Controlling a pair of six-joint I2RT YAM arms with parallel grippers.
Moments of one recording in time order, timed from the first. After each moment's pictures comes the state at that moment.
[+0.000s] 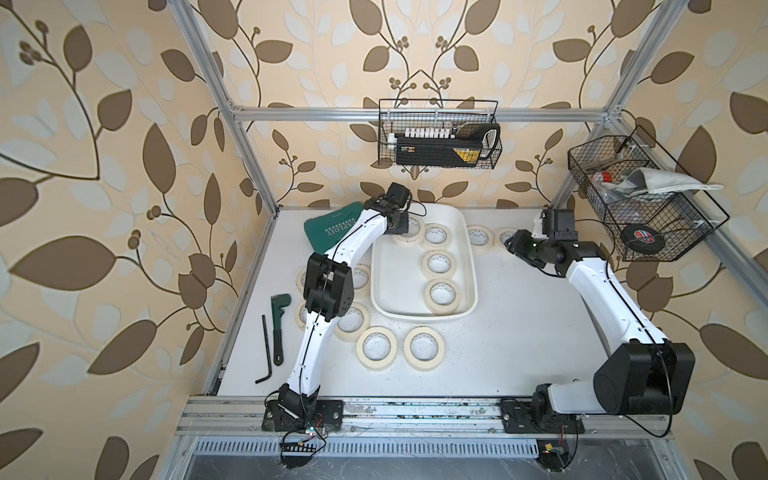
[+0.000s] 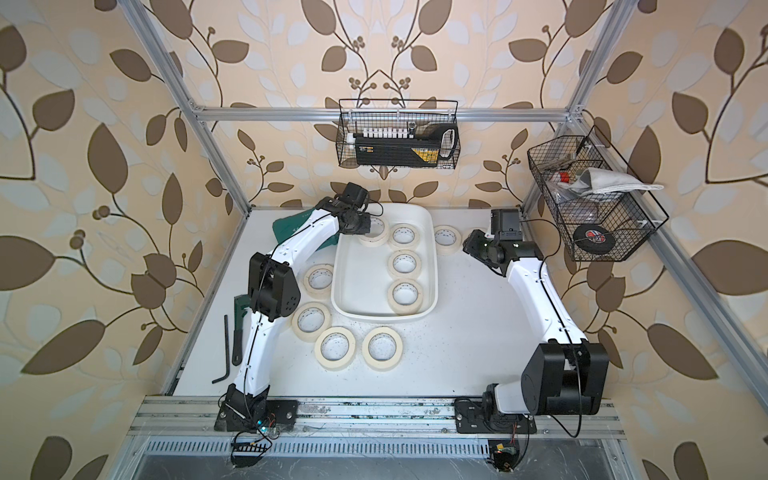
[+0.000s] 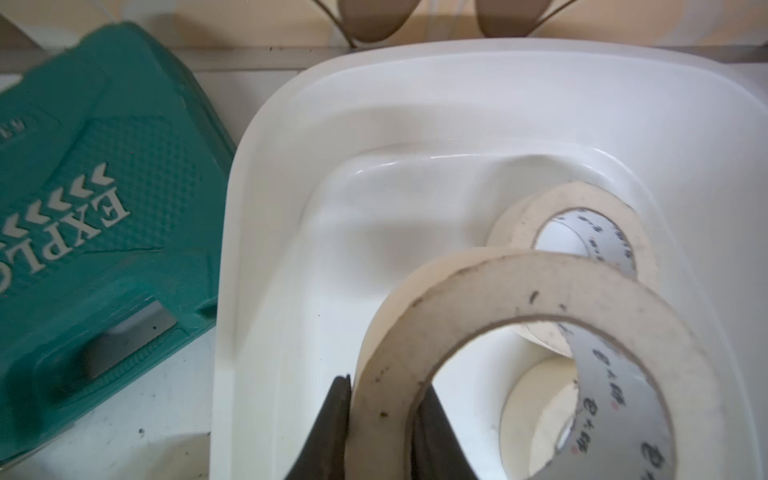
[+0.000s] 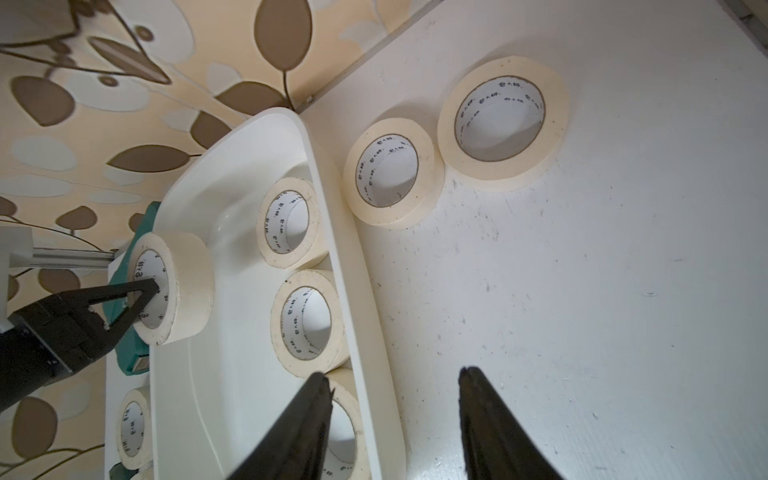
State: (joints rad) left arm -0.53 2.27 2.25 -0.91 -0.14 -0.33; right arm -0.01 1.40 1.27 -0.65 -0.13 0.57
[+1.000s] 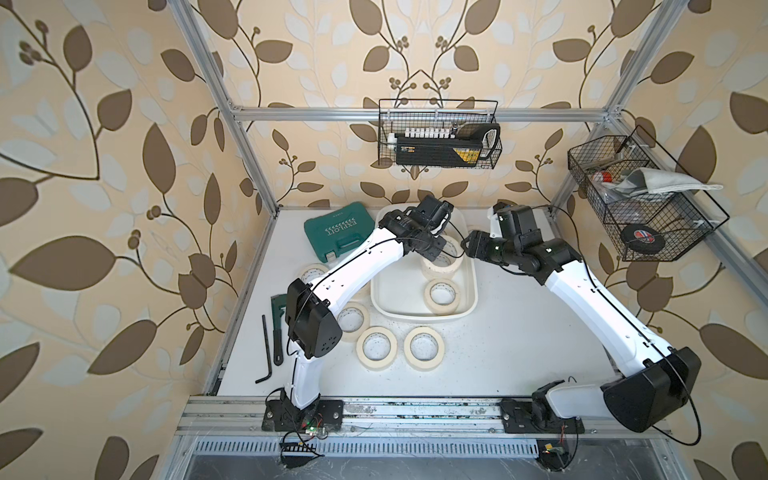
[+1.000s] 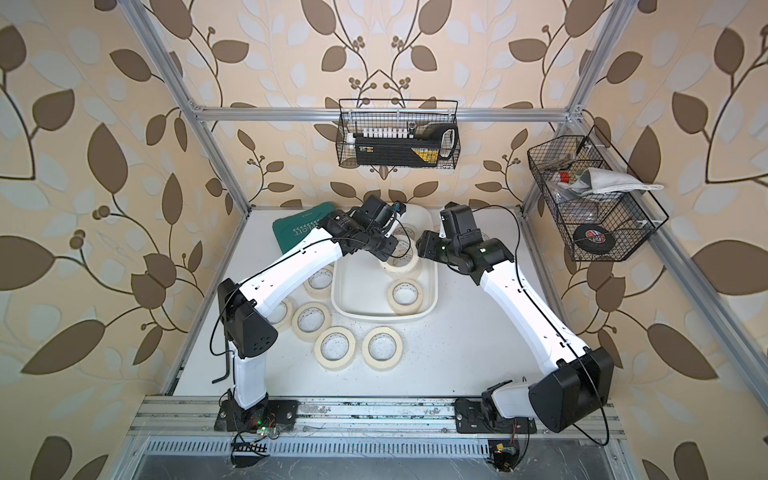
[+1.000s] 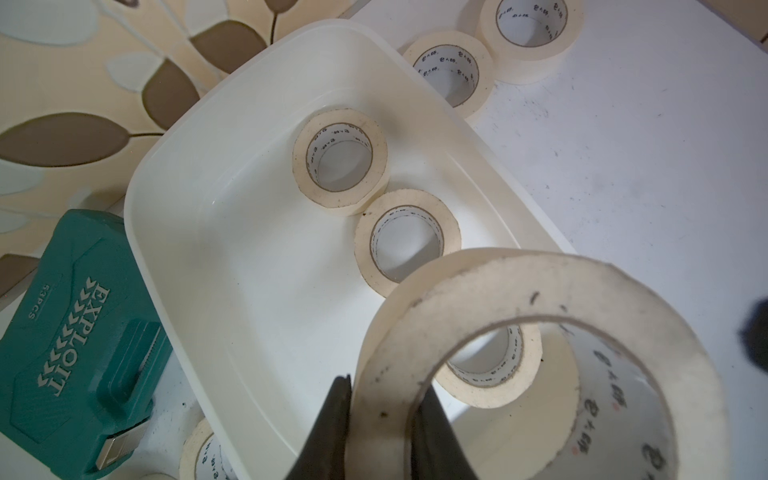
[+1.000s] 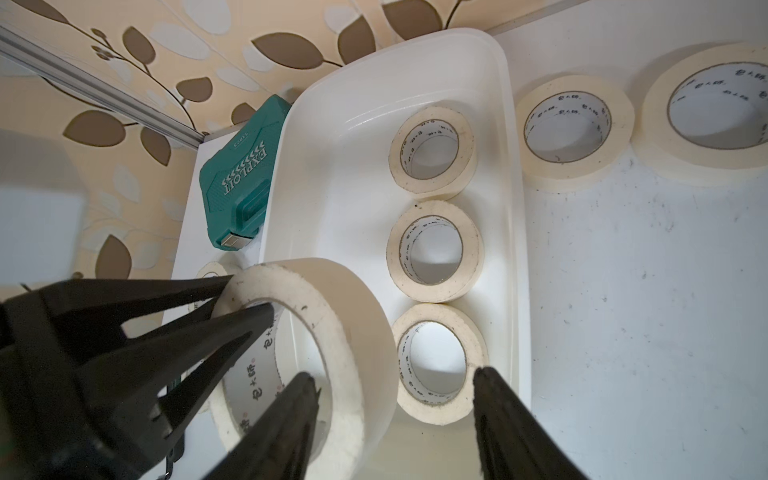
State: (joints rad) left arm -0.81 1.95 2.05 -1.00 -0.14 -0.03; right arm 0.39 1.40 1.38 -0.73 -0.02 0.59
